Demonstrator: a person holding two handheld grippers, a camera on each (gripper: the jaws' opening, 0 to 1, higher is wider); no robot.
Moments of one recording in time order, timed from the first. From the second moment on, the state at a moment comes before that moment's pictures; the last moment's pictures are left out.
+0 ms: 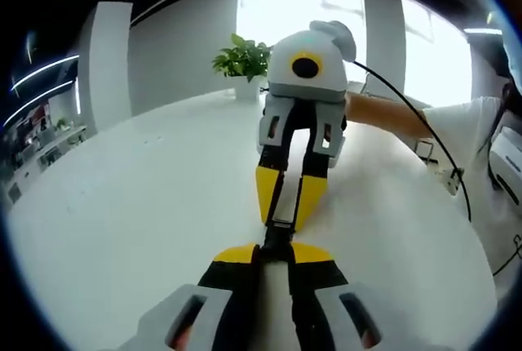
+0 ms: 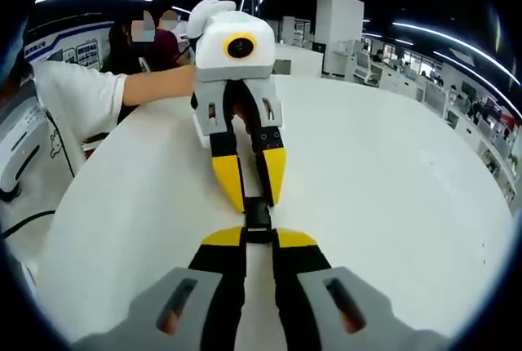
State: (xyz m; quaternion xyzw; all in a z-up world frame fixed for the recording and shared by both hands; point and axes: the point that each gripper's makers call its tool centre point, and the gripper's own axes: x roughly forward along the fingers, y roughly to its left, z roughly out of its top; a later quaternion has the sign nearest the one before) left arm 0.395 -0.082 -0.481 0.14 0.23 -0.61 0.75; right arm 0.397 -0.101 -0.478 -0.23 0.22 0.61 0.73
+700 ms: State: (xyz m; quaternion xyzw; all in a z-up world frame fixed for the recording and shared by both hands) left arm 0.390 -0.075 -0.481 0.13 0.24 -0.59 0.76; right arm 0.395 -0.103 -0.477 -0.21 0.21 0.60 0.74
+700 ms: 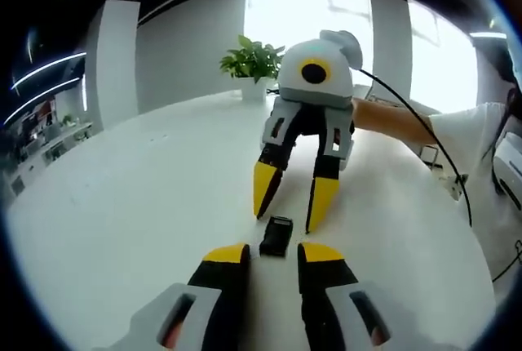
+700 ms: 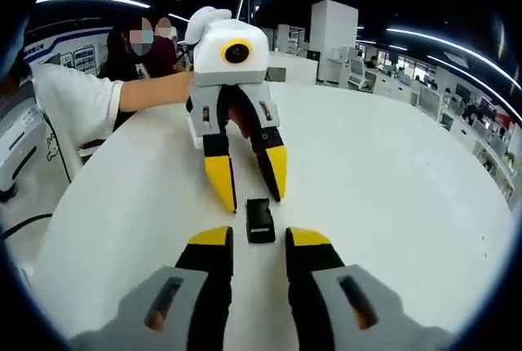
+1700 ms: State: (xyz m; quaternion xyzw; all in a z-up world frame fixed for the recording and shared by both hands) left arm 0.370 -0.062 -0.421 0.04 0.12 -0.54 0.83; right arm 0.376 -0.120 -0.417 -0.03 0.09 0.50 0.86
